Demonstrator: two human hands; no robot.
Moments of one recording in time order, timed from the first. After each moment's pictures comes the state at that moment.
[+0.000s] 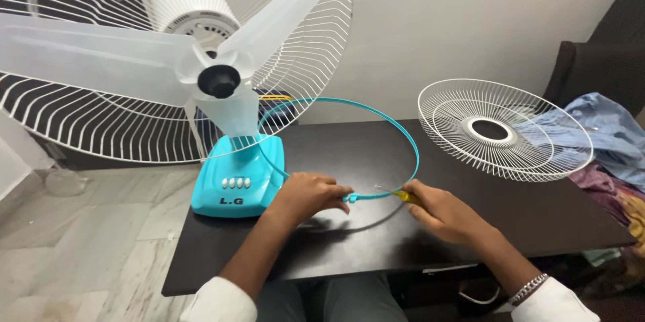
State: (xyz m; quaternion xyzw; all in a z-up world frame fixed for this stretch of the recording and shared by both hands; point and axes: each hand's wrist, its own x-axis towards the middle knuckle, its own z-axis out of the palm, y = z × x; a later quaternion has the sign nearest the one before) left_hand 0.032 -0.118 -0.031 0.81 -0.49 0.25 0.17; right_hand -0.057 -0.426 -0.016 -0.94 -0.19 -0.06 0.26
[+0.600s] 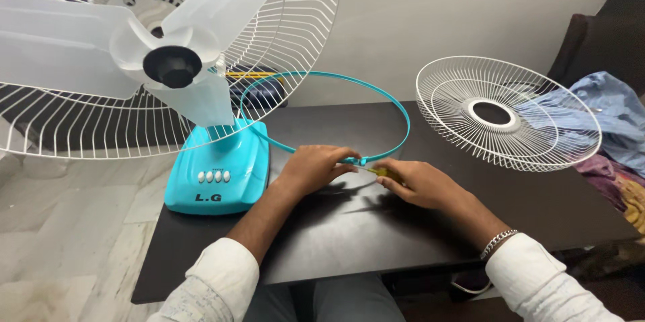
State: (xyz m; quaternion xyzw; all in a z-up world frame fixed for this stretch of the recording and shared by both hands) left_hand 0.089 -0.168 -0.042 0.84 -0.45 0.19 0.25; right_hand 0.016 -0.425 -0.029 -0.95 -0.24 -0.04 0.20
